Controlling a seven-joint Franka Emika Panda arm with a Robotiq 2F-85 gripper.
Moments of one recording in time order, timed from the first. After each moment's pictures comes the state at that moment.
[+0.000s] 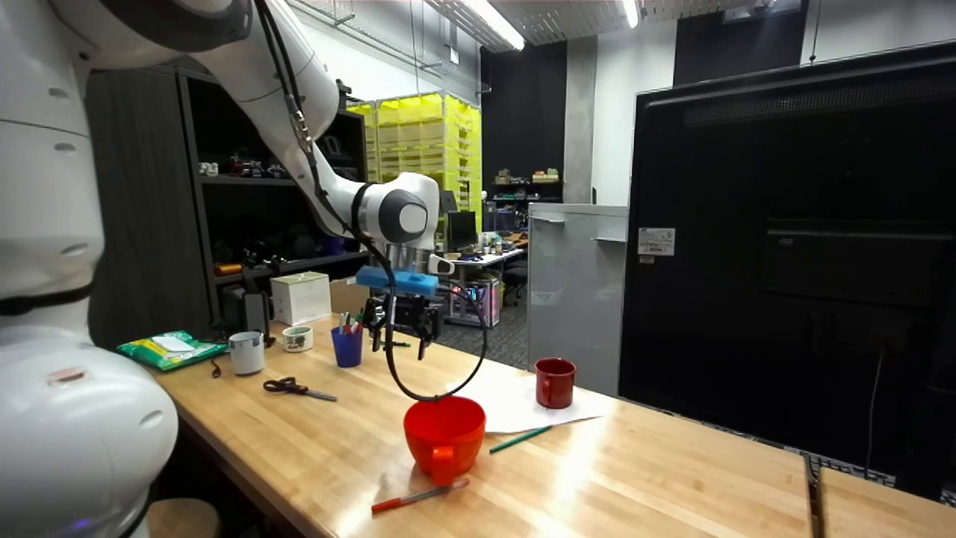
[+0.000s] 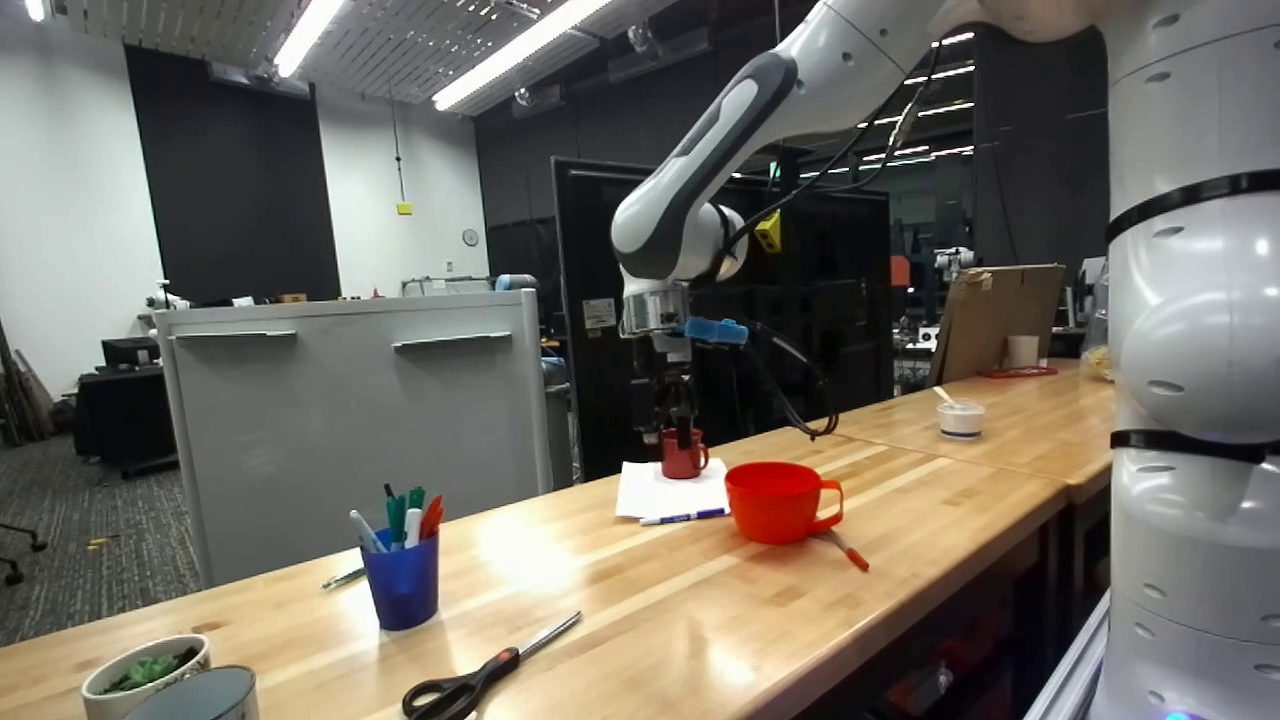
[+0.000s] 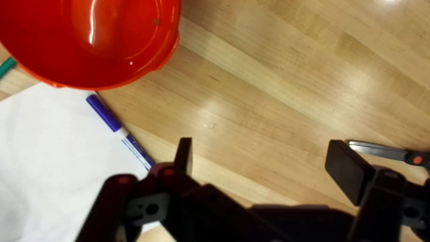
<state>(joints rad) 0.11 0.02 0.06 -2.24 0.09 2.15 -0.31</state>
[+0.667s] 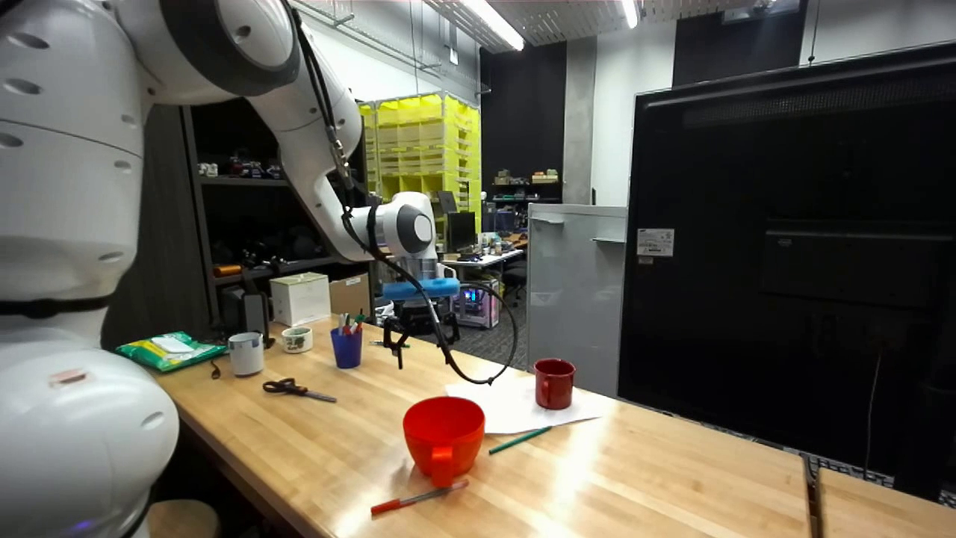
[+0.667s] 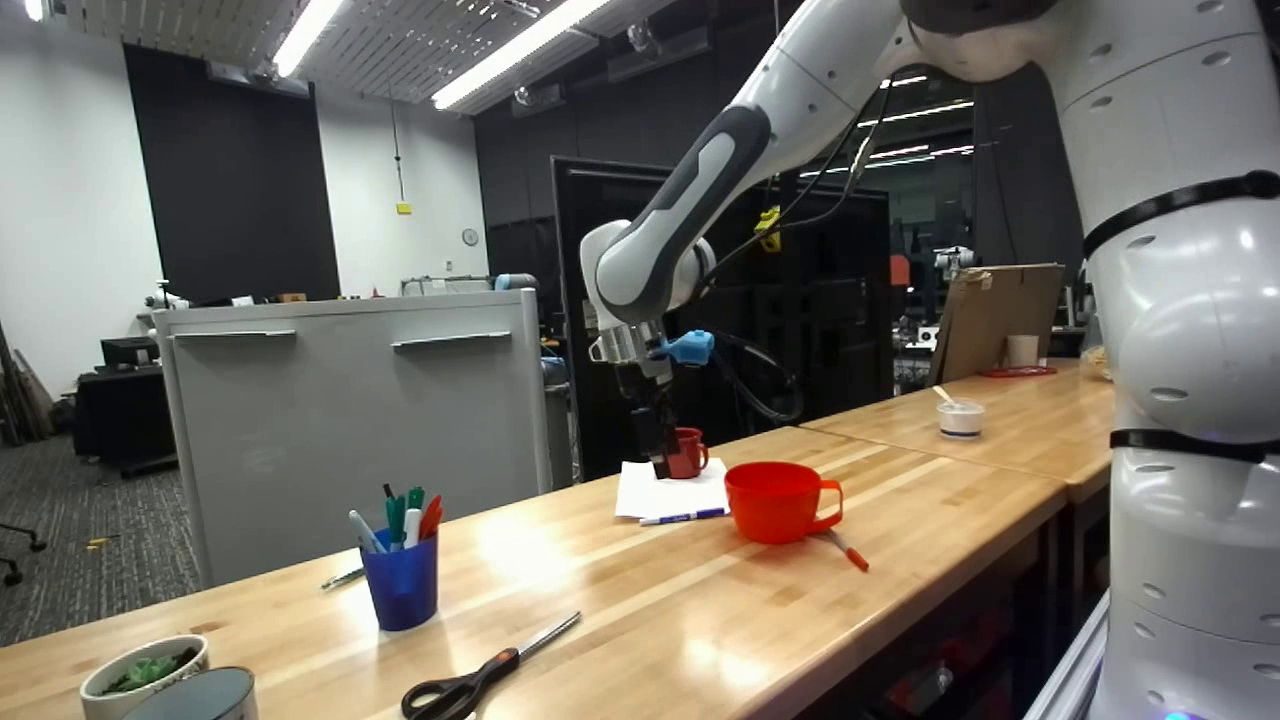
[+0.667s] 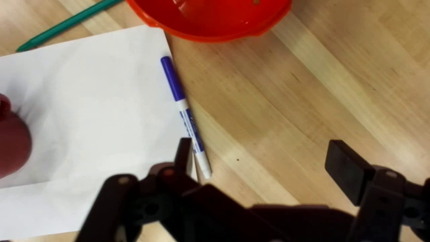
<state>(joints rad) 0.11 0.18 0.09 -2.11 -0.21 2.15 -0.37</state>
